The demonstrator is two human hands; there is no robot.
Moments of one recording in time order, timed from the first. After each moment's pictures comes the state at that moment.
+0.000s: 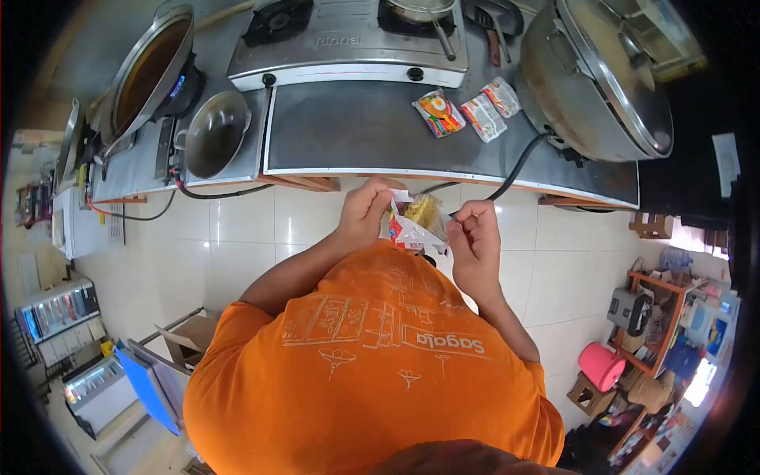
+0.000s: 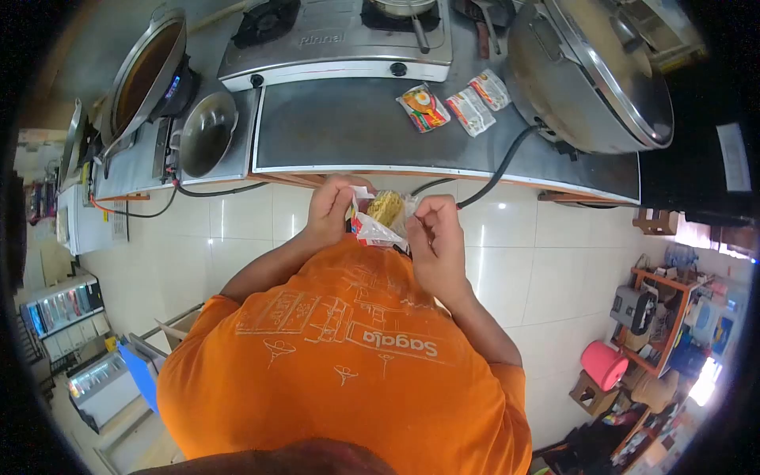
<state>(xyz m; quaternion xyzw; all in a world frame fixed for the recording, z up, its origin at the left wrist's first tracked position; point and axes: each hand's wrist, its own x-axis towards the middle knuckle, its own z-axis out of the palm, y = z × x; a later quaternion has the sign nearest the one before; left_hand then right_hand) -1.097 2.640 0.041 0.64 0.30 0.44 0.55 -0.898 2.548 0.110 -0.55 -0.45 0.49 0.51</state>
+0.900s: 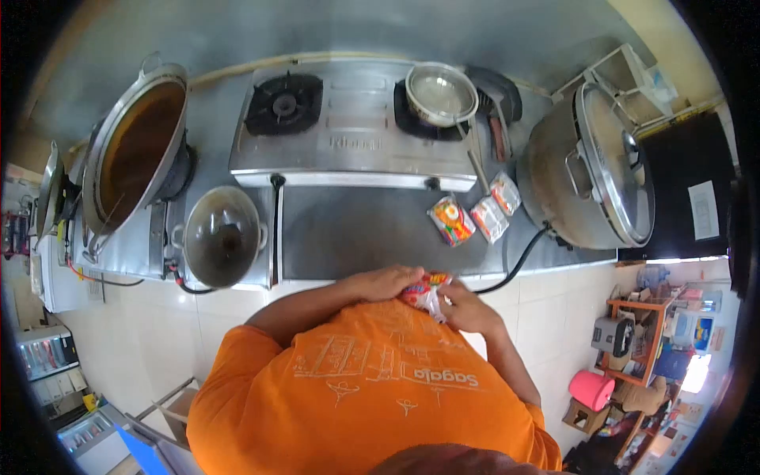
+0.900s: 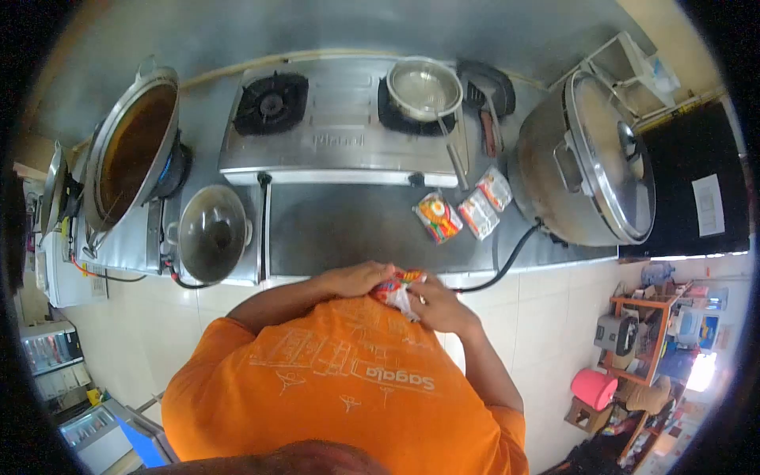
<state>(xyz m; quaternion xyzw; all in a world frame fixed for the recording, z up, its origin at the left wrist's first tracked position) -1.128 2.825 -0.009 0.65 0.17 -0.09 0.73 -0.914 2.702 0.066 -0.59 -0.64 0.47 0.14</state>
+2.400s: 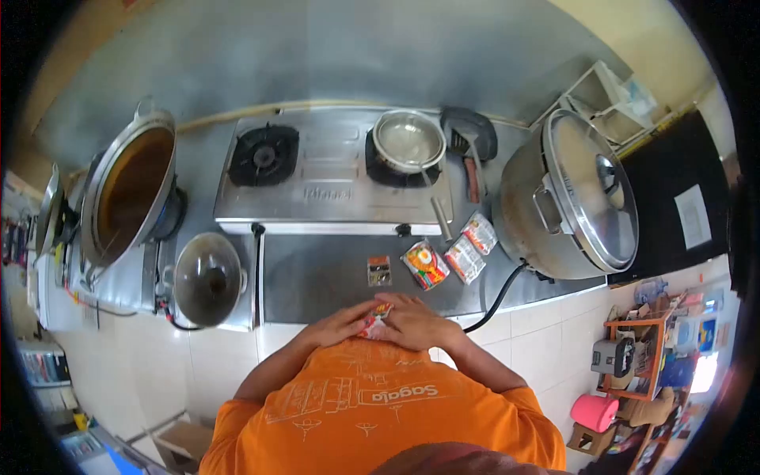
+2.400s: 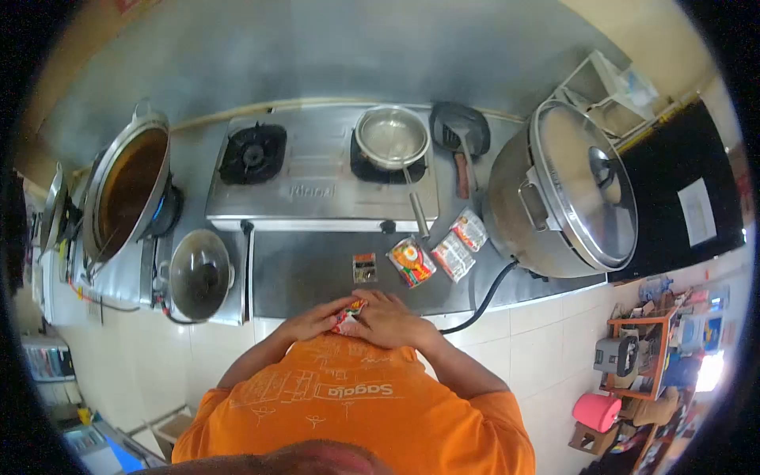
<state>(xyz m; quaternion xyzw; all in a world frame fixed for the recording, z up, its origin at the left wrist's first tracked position) -1.162 2.816 -0.005 0.63 0.19 0.14 0.74 -0.924 2.776 0.091 -0.47 -0.80 0.37 0.01</state>
